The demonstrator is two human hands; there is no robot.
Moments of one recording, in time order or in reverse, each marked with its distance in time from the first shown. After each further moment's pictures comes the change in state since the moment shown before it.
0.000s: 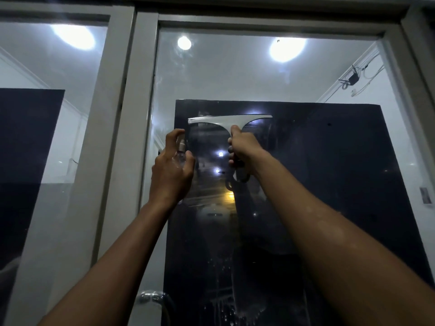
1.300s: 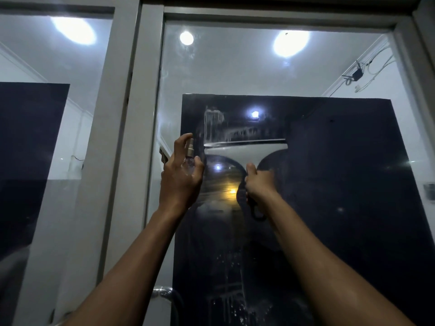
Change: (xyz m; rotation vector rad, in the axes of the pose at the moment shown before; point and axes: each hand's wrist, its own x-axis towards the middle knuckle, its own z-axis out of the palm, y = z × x) left_hand -0.018 -0.015 0.005 -0.081 0.015 0.006; right_hand -0.017 0.091 -0.009 -0.282 0.208 0.071
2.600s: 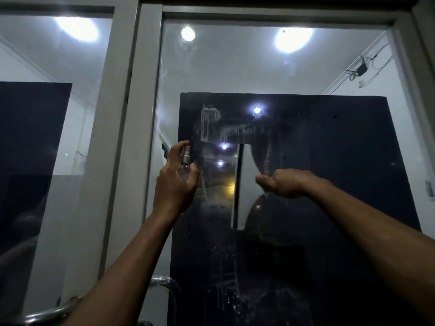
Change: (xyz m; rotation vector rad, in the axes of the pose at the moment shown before) left_hand -0.020 0.007 -0.012 0.086 -0.056 -0.045; right_hand 0.013 -0.006 -0.102 -1.191 -0.376 -0.250
